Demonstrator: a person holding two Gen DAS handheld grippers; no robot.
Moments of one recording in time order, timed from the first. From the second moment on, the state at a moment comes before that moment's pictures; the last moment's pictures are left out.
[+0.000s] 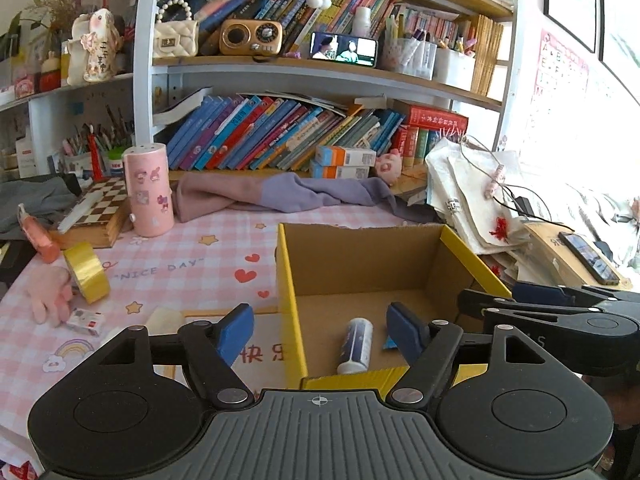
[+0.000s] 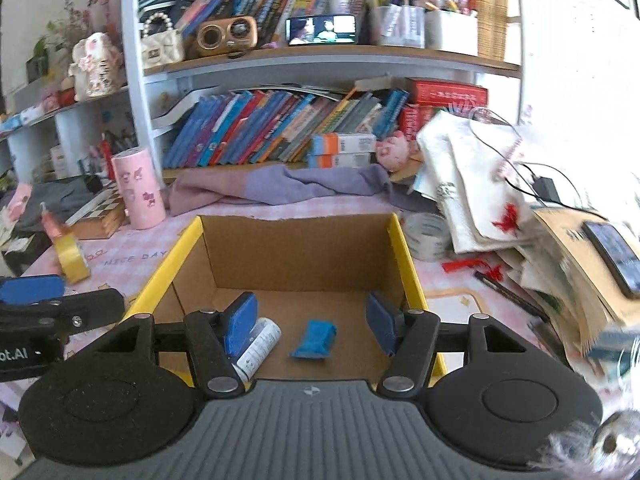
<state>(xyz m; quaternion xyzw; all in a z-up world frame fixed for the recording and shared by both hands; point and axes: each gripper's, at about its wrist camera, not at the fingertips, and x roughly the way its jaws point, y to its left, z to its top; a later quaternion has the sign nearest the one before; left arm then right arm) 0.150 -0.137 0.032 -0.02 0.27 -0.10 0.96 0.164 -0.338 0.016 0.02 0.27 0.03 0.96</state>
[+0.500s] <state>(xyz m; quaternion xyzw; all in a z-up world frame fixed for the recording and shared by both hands) 0.096 -0.081 0.024 -0.01 0.29 -0.13 0.95 0.093 -0.287 0.003 0.03 0.28 -0.03 0.96</state>
